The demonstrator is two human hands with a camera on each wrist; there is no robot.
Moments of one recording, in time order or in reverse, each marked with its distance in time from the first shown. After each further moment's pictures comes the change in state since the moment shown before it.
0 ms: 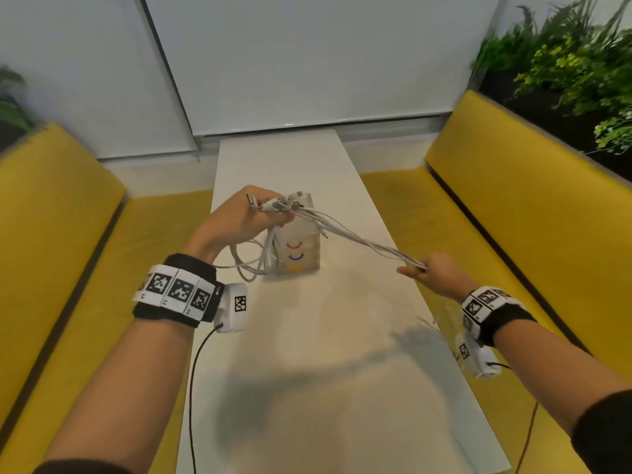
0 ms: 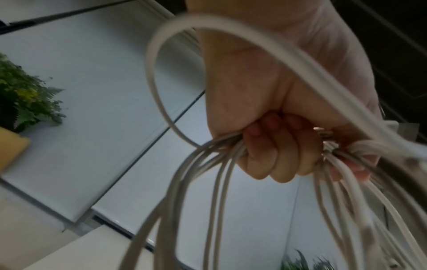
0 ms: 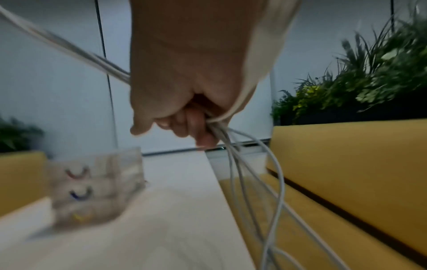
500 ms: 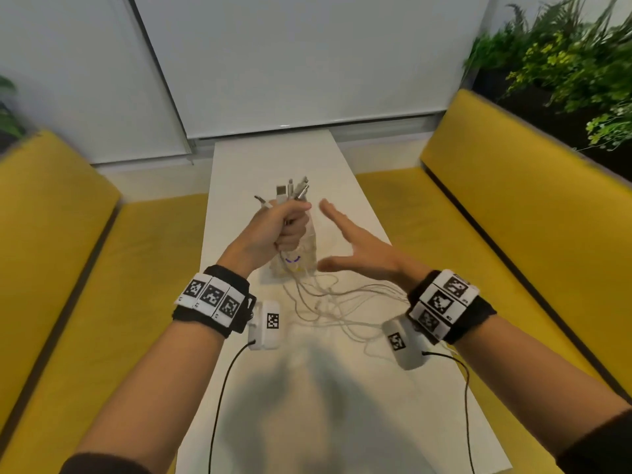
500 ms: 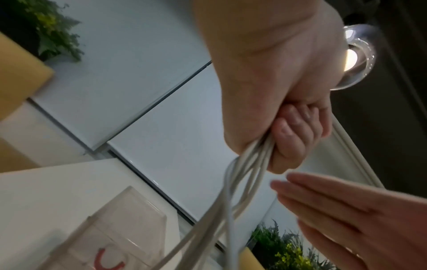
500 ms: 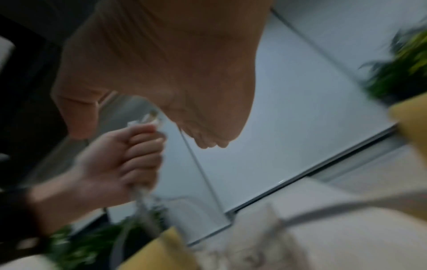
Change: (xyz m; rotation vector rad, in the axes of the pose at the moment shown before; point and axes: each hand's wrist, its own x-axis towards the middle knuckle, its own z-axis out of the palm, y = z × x) left_hand 0.018 0.006 0.054 -0.819 -0.089 -0.186; right_hand -0.036 -0.160 -0.033 0.545 -0.210 -0.484
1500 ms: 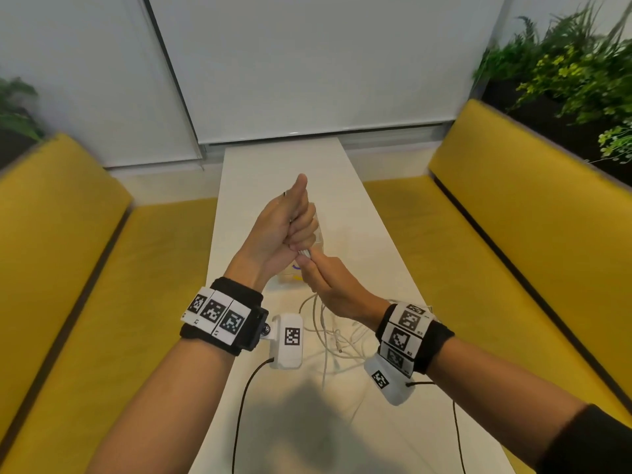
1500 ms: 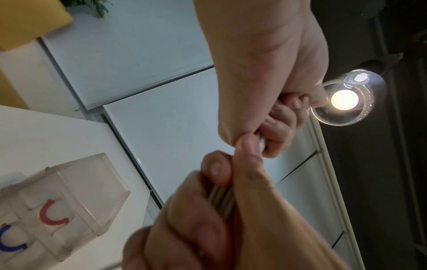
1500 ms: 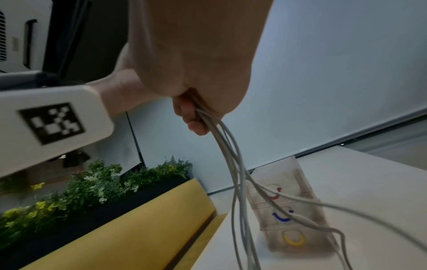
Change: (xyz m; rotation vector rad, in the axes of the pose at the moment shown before) left_hand -0.014 0.015 0.010 -0.383 -0.039 0.165; right_hand 0.016 -0.002 0.070 0.006 0.205 -0.281
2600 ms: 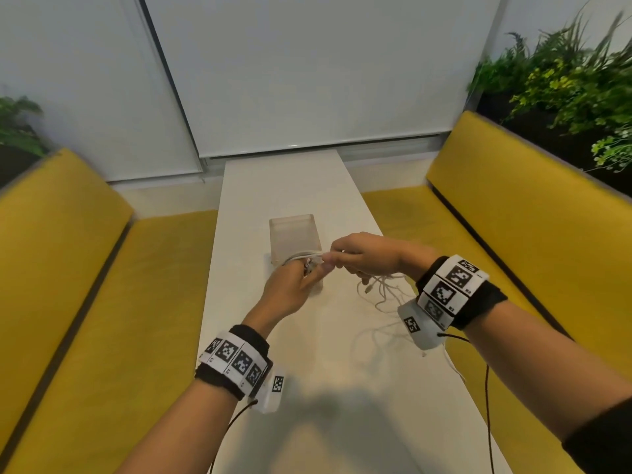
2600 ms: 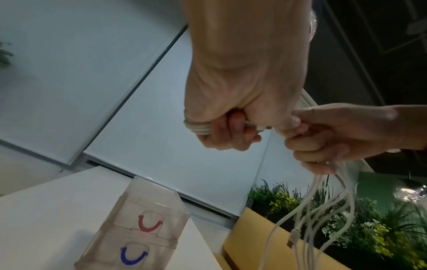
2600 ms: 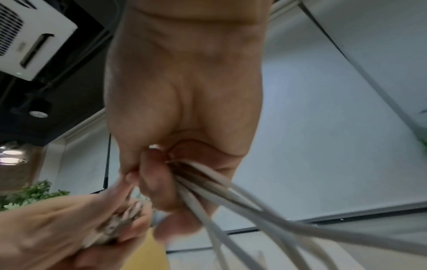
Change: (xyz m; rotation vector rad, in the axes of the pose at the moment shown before) left_hand -0.007 -0.074 -0.032 1.184 0.124 0.051; right_hand 0.036 -0.008 -0.096 -0.379 -0.465 0.272
